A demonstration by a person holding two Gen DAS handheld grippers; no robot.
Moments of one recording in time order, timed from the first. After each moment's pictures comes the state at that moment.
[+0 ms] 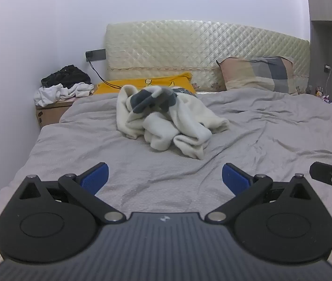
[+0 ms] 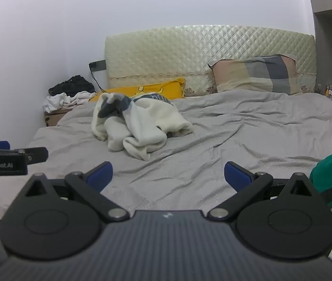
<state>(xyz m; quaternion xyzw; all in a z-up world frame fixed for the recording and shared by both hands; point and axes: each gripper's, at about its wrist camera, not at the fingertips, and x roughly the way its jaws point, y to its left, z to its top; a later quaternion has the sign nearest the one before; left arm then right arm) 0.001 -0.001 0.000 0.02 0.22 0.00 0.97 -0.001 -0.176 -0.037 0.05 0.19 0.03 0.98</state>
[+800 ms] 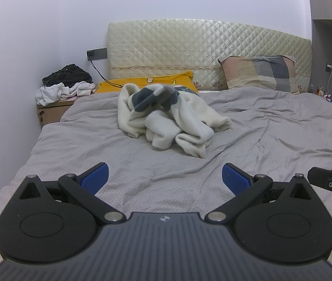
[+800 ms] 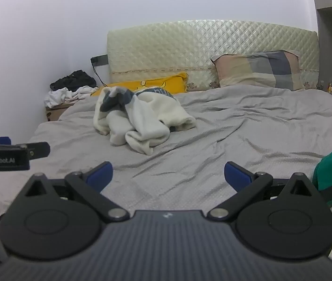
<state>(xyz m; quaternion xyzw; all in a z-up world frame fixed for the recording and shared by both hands) 0.001 -0.001 -0.002 0.02 0.22 0.01 0.98 0.004 -0.175 -0.045 0.05 0.20 0.04 0.98</state>
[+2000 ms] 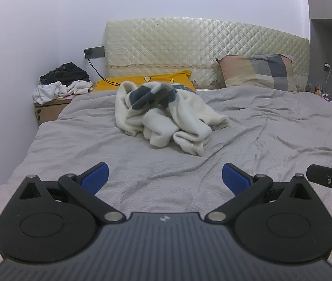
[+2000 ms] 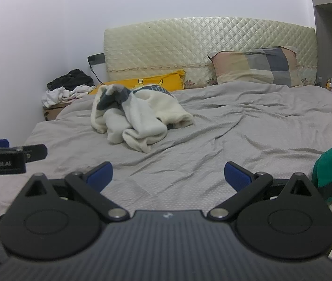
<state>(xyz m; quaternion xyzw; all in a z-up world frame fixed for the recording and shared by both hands) 0.007 -0.003 -0.009 0.02 0.22 0.00 0.98 0.010 -0.177 -0.054 0.05 0.20 0.04 0.98</state>
